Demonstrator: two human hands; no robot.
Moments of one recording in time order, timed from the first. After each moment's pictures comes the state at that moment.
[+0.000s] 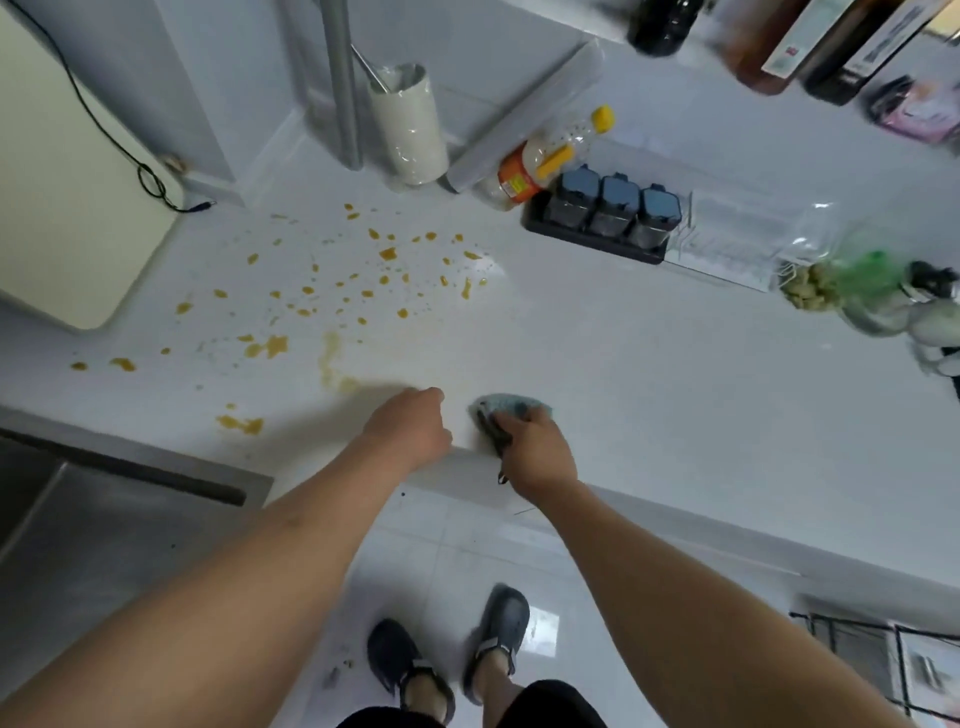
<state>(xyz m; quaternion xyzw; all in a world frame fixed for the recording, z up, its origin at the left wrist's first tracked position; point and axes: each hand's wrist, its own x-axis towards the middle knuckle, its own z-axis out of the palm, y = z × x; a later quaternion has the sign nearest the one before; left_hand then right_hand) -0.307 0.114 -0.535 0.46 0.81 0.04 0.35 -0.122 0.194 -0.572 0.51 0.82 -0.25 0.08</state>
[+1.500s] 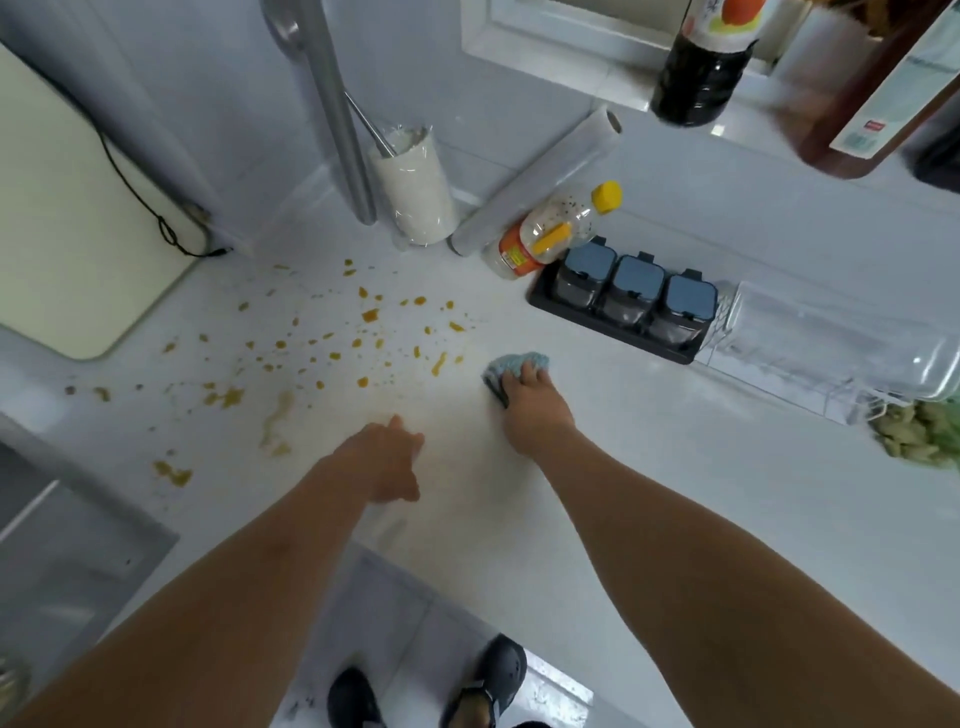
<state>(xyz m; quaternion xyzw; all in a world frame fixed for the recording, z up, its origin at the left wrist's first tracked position) -0.298 0.241 -0.538 0.42 0.82 -0.16 0.35 -0.181 0.442 -0.572 0.33 0.91 -0.19 0.15</state>
